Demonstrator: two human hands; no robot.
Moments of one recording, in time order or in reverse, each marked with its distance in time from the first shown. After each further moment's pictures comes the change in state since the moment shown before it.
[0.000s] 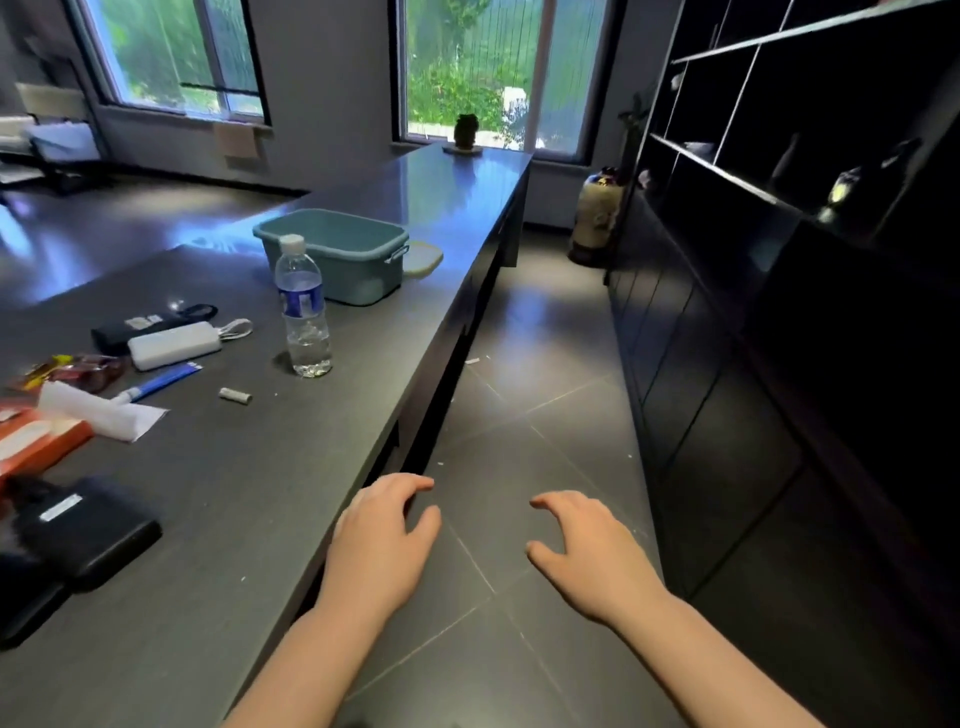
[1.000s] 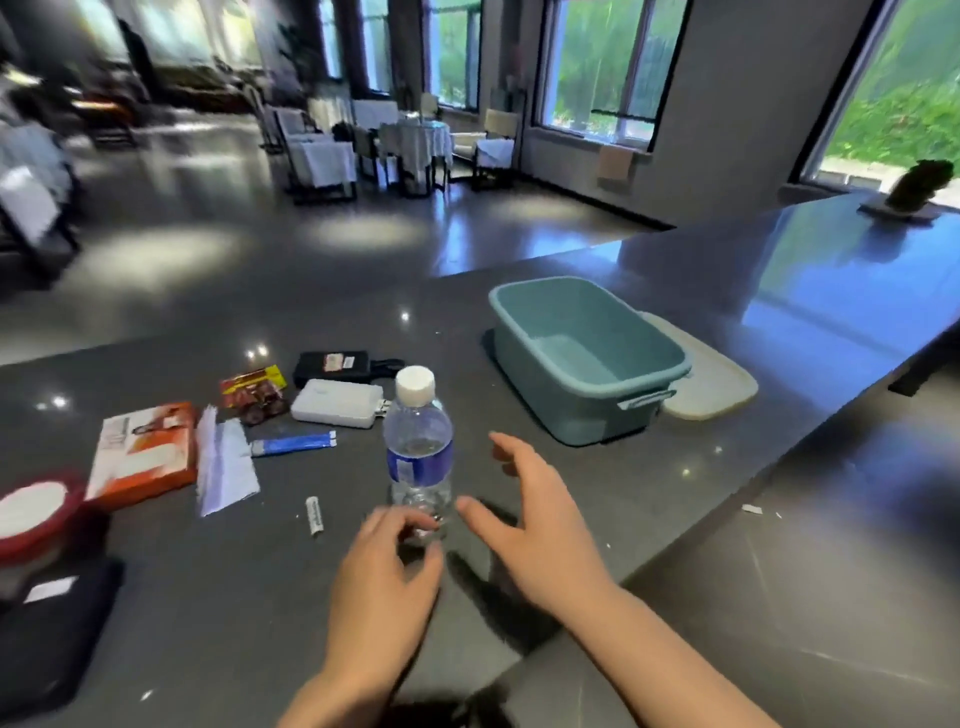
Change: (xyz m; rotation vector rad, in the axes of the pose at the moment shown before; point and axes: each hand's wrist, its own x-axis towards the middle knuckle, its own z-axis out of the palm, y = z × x) left_hand 0.293 -0.067 0.016 -0.014 0.720 -0.529; right_hand 0.444 -0.140 0.002 0.539 -0.305 -0.805
